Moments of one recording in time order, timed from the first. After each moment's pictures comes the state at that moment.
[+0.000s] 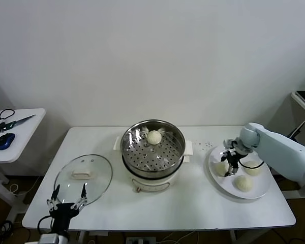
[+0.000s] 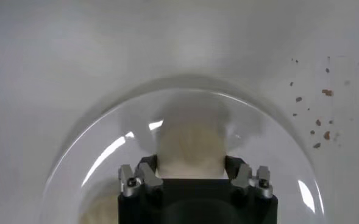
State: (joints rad) left arm 1.74 -1.52 -0.72 -2.06 0.00 -0.01 -0.02; right arm 0.08 0.83 -1.00 0.88 0.07 -0.09 -1.08
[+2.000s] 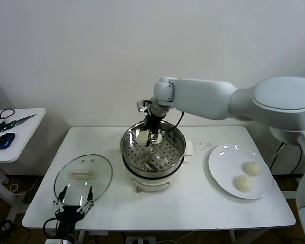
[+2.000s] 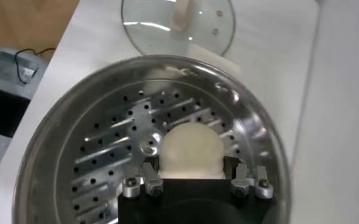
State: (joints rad) left arm 1.77 -1.51 -0.68 -2.07 0.01 -0.05 0.00; right arm 0.67 1.47 -1.64 0.96 0.83 -0.27 -0.94
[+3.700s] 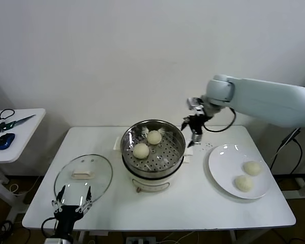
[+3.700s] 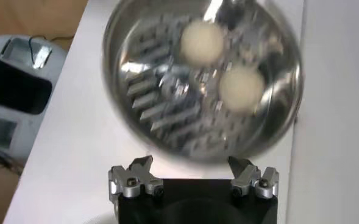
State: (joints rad) left arm 1.77 -1.51 -0.69 -2.08 0.04 -0.03 0.00; right arm 0.73 0.84 -1.56 1.31 0.57 -0.22 -1.03
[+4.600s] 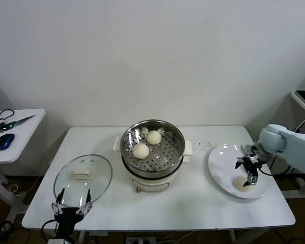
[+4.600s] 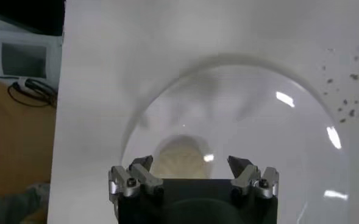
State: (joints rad) left arm 1.77 -1.55 -0.69 -2.07 0.10 -0.01 -0.01; right arm 0.25 0.56 -1.26 1.22 0.14 -0.13 -1.06
